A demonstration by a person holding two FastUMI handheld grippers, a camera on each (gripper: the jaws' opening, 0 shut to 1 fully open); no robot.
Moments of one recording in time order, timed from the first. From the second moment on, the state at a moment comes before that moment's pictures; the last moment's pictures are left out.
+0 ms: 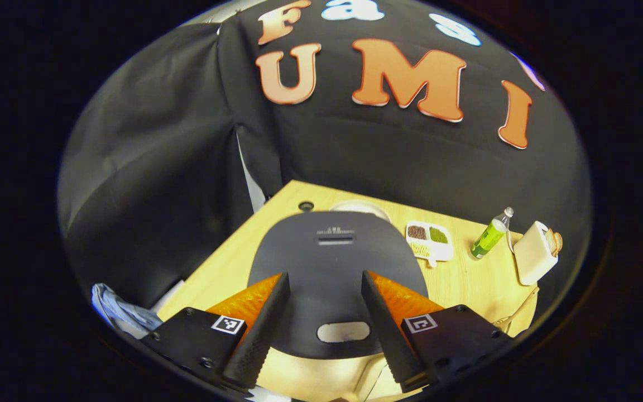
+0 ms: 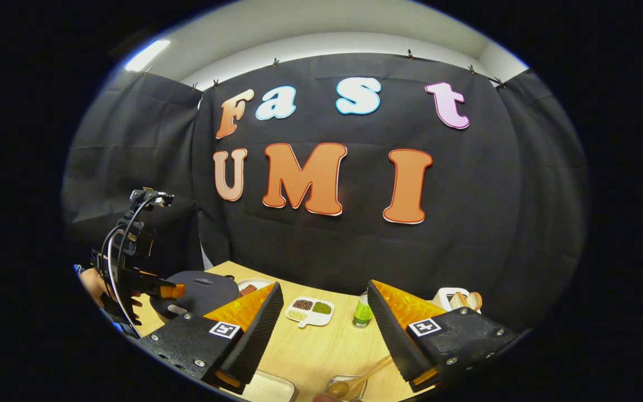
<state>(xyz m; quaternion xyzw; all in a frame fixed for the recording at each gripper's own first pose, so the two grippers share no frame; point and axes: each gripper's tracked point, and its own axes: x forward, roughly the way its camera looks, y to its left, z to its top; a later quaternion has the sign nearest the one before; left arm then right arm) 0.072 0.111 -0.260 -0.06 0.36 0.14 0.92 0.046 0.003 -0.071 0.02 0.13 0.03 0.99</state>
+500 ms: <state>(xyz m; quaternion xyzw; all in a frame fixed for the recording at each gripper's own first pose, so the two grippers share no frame) 0.081 0.089 -0.142 -0.03 0.19 0.10 0.98 0.052 -0.002 -0.038 0.01 0.08 0.03 1.00</state>
